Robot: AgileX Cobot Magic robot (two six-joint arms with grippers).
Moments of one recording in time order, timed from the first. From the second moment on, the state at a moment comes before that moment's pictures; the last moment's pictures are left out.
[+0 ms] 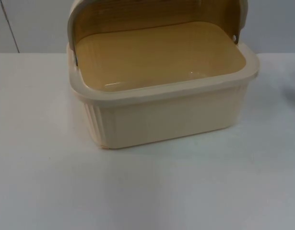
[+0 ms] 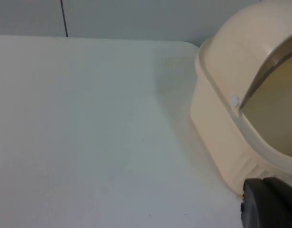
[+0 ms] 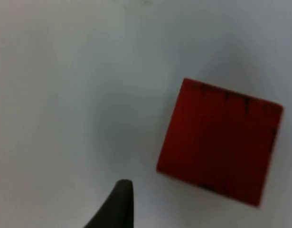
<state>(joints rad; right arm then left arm) -0.11 2.11 -1.40 -0.02 0.40 0.21 0.15 0.79 -0.74 -0.45 0.67 0.37</state>
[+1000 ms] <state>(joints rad) -0.11 1.70 -1.38 -0.01 0.72 0.02 0.15 0.79 -0.74 -0.44 0.67 0.37</state>
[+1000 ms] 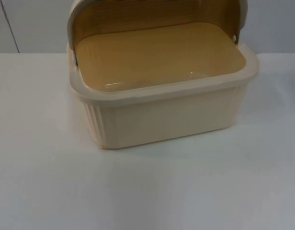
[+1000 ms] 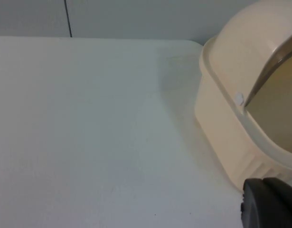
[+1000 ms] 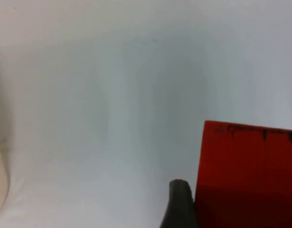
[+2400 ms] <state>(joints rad) 0.56 1.43 -0.99 0.05 0.53 0.01 0.15 0.79 -0.74 -0.42 0.67 0.37</state>
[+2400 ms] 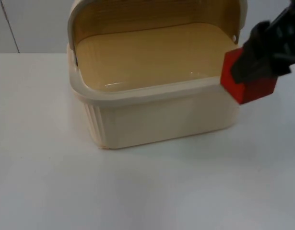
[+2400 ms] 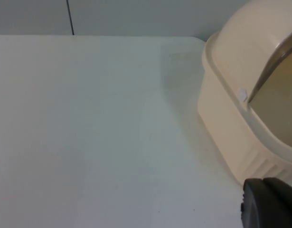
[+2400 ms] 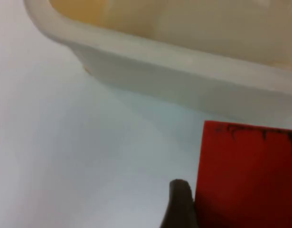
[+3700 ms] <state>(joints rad) 0.56 1.94 -1.33 0.01 0.16 0.01 0.15 0.79 -0.74 -0.42 0.67 0.37</state>
